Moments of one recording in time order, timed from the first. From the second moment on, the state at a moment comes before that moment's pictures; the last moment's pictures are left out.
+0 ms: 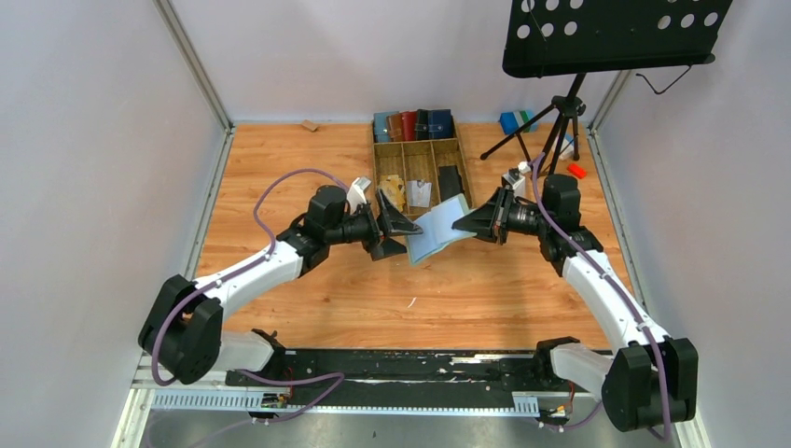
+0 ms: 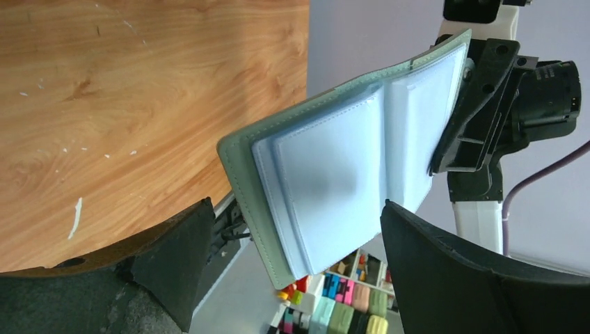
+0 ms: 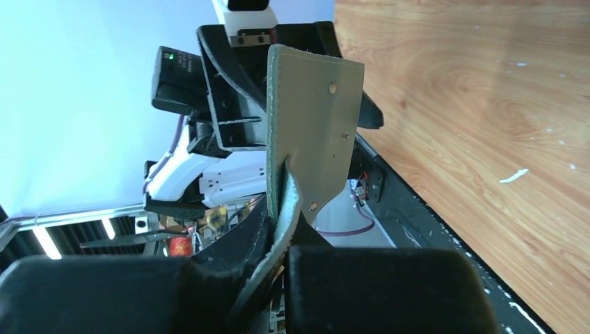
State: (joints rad) left arm -0.59 1.32 0.78 0.14 0.59 -1.21; right arm 0.16 1.11 0.76 -0.05 -1.02 1.13
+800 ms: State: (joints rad) left arm -0.62 1.26 0.69 0.27 0.53 -1.29; right arm 0.30 1.17 0.88 -0.33 -0.91 0.82
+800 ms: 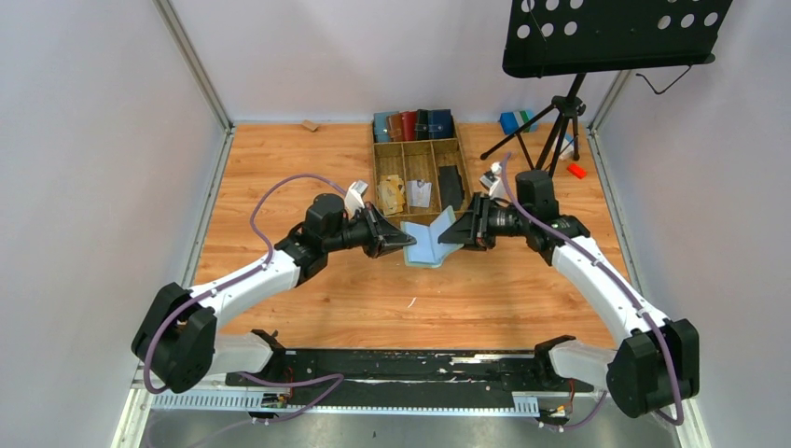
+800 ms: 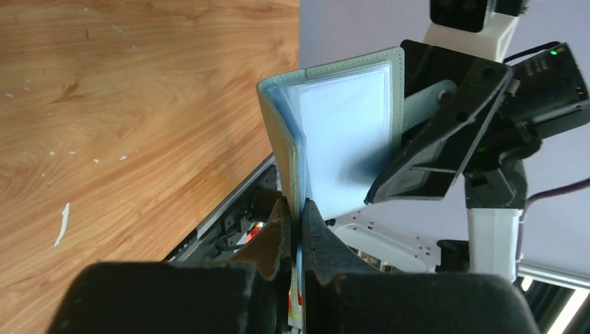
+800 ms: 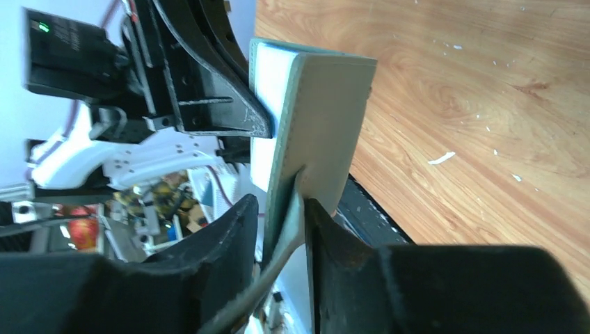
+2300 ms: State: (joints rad) left arm -0.82 1.67 1.14 -0.58 0.22 -0.82; right arm 0.25 1.20 0.77 -0.57 -0.56 0.51
